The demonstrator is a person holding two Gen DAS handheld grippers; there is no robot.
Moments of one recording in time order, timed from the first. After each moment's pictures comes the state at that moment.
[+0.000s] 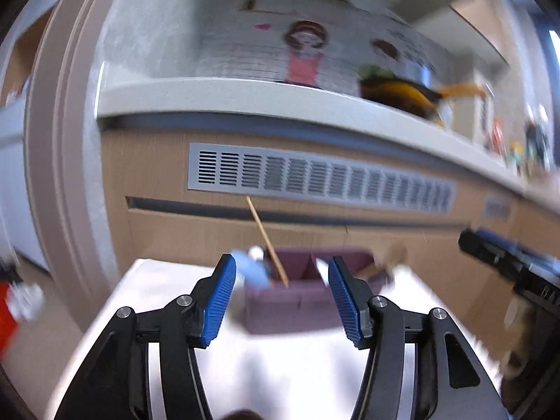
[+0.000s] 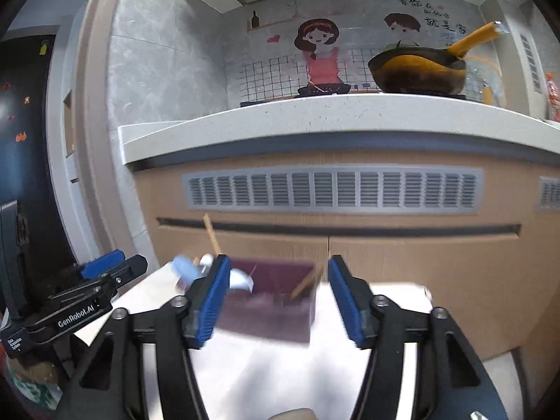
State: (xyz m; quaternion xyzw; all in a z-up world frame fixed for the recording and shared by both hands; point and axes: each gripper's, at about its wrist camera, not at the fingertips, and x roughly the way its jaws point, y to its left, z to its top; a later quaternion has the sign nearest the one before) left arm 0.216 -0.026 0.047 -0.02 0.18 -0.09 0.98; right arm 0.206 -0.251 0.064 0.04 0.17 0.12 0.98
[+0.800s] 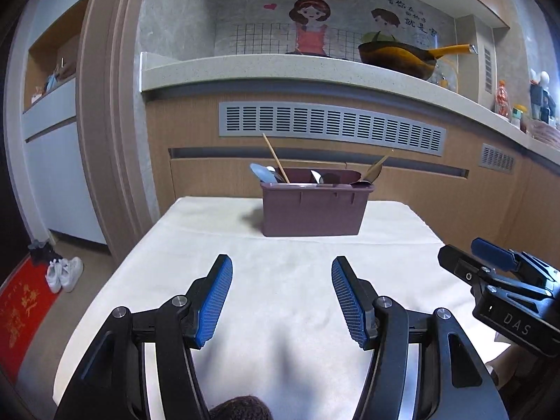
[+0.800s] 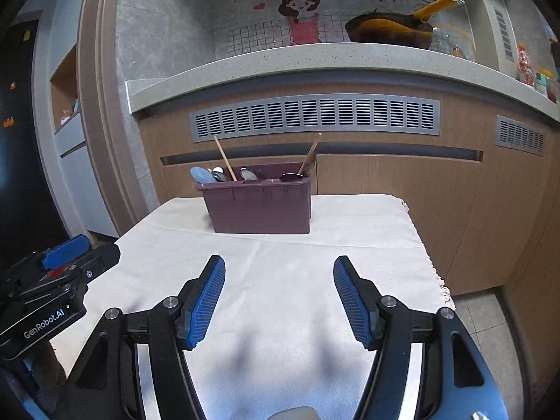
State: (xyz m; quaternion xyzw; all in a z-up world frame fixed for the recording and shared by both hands) left arm 0.091 -0.034 0.029 -0.02 0.25 -0.05 0.97; right arm 0.107 -0.232 0.014 0.04 0.24 0.08 0.97
